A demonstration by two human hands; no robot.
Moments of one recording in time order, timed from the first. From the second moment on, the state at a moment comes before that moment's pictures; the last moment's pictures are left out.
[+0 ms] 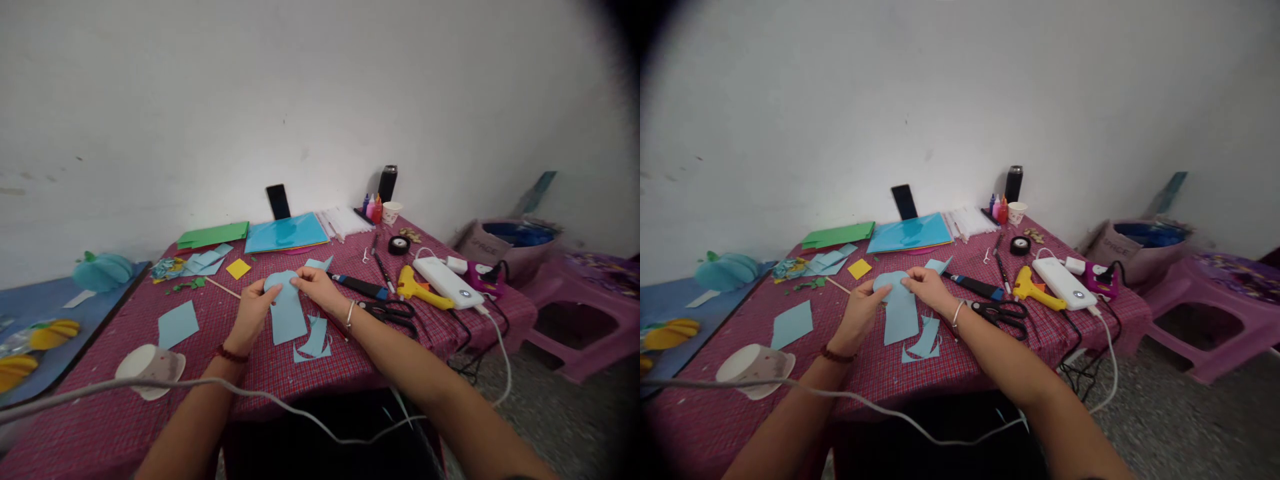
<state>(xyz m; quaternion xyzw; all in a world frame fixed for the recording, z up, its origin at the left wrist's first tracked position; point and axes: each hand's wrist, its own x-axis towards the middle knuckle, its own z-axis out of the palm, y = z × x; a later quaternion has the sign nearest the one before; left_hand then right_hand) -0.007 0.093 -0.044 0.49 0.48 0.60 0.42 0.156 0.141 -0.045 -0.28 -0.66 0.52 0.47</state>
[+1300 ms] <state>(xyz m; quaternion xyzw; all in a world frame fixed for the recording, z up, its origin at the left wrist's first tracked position) -0.012 0.100 -0.046 0.44 0.47 0.60 0.47 0.160 0.143 -0.039 -0.27 -0.65 0.54 0.46</state>
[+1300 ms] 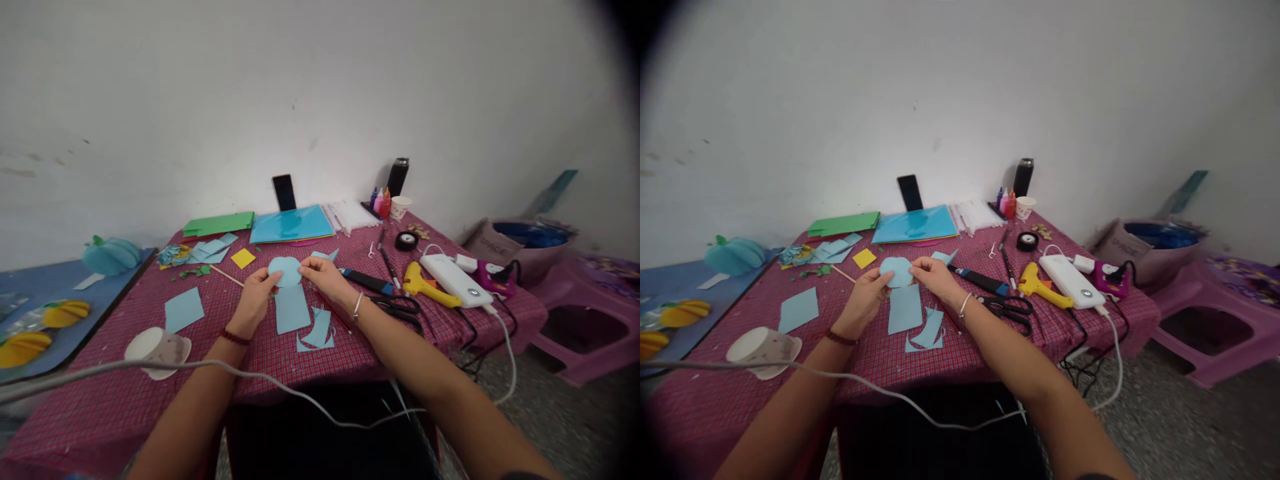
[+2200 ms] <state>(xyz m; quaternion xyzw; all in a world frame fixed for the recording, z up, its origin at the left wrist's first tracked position) -0.009 0.099 -0.043 0.42 0.44 0.60 0.51 0.157 0.139 -0.041 -0.30 -0.64 0.55 0.44</state>
